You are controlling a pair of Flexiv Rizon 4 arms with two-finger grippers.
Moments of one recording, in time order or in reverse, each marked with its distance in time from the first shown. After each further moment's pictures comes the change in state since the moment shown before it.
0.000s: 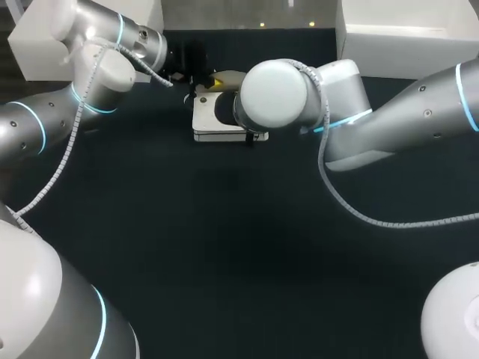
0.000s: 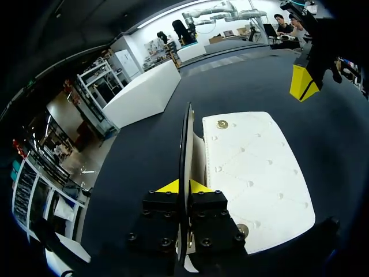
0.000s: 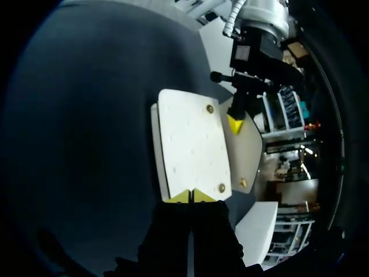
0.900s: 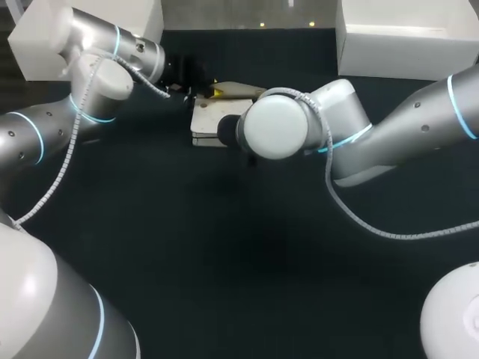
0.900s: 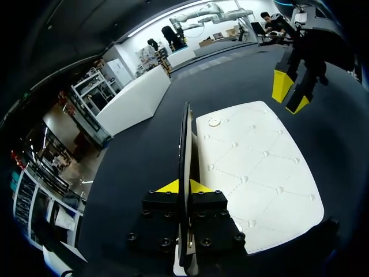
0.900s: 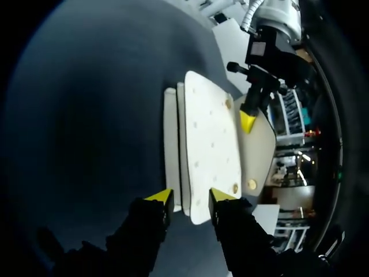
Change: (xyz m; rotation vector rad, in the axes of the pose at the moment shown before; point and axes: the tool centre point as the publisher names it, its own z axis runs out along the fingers) left arm 0.024 0.007 0.004 0.041 0.025 0.042; right arm 0.036 -0.011 0.021 -0.002 -0.027 -0.067
